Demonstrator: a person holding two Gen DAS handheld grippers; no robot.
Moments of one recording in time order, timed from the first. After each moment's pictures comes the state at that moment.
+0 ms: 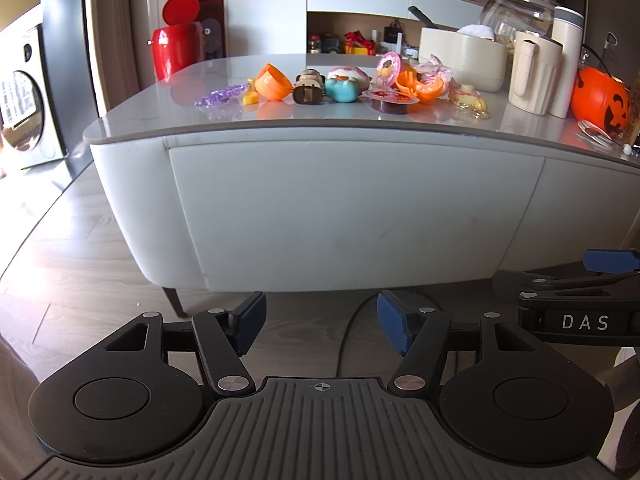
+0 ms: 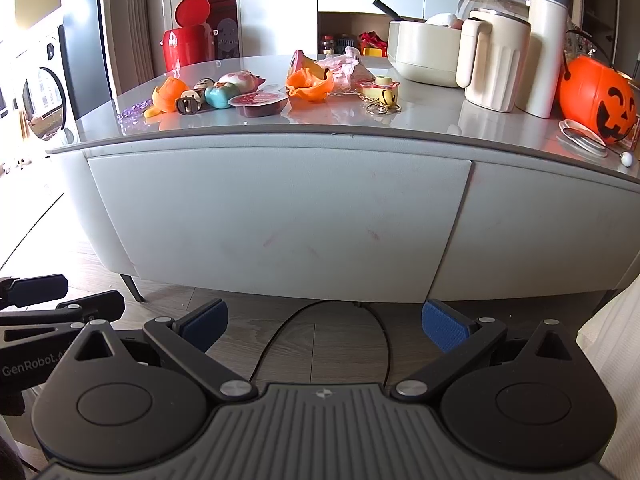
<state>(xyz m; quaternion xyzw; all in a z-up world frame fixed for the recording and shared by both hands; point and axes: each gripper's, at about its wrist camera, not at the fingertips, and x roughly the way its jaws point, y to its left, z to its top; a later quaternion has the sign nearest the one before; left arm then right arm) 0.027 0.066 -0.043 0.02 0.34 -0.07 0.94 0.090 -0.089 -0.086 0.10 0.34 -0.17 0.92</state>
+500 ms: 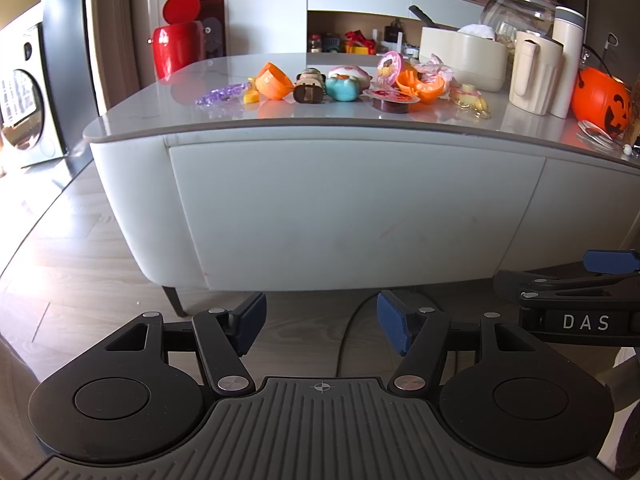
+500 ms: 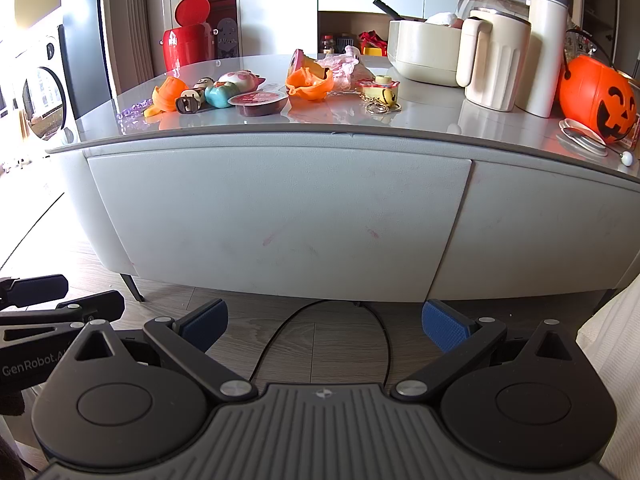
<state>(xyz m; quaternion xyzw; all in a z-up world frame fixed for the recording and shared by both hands) 0.027 0.067 -0.043 0.02 0.34 -0.07 0.94 0.090 -0.089 -0.086 0.10 0.34 -0.17 0.92</state>
